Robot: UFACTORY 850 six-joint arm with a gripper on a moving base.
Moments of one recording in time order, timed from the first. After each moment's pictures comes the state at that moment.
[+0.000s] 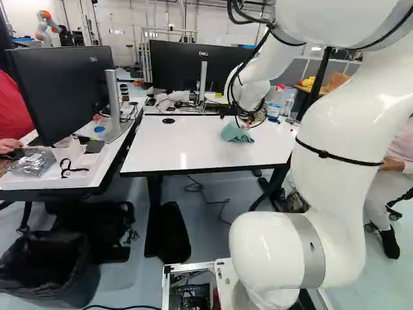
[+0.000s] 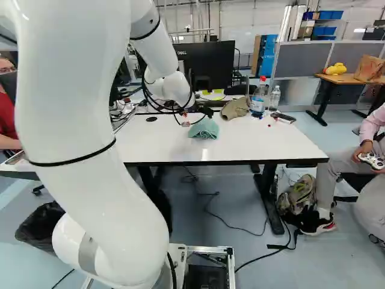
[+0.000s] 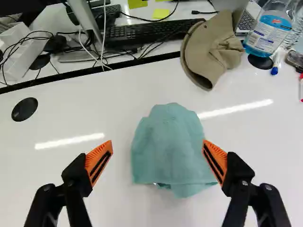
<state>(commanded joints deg) -7.6 -9.1 -51.3 3.0 4.0 0.0</state>
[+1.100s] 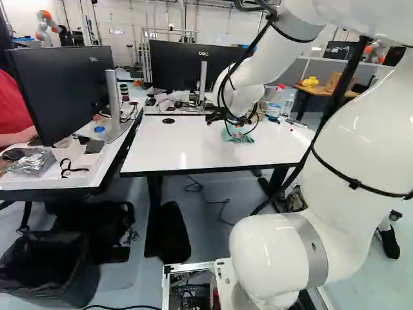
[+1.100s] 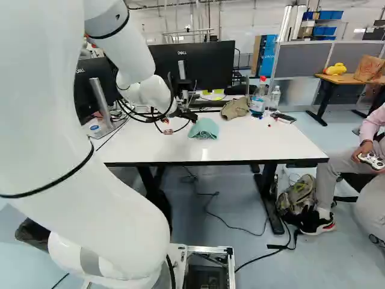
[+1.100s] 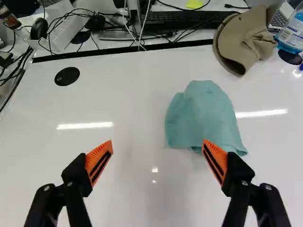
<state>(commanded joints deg) -0.5 1.8 -39.8 3.0 4.0 0.0</state>
